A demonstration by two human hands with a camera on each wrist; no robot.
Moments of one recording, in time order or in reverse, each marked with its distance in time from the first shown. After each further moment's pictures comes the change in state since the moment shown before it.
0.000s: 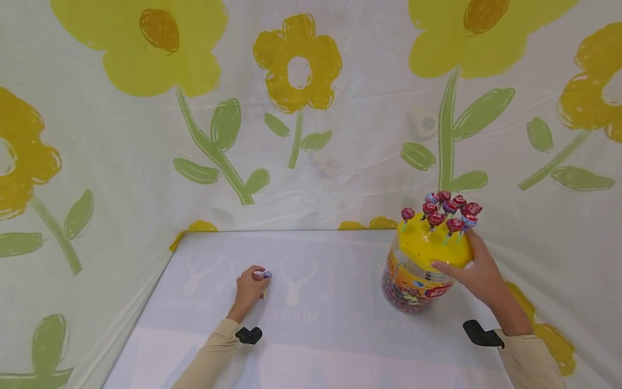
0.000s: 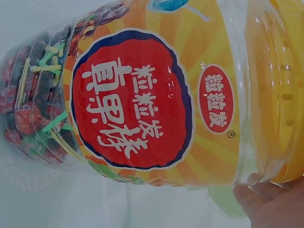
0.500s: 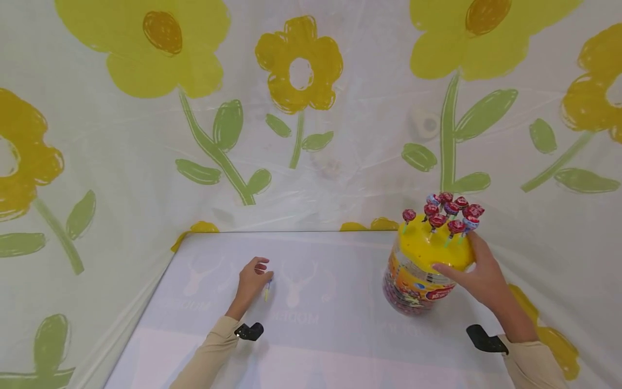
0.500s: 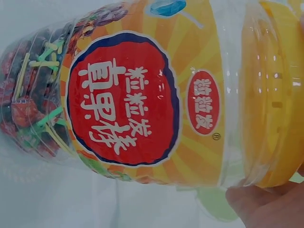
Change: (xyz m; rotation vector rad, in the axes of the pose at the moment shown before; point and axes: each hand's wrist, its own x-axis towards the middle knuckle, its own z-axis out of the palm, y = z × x) left_hand 0.004 0.031 -0.008 -0.029 -0.042 0.059; right_hand -0.002 -0.002 -0.002 -0.035 0.016 -0.047
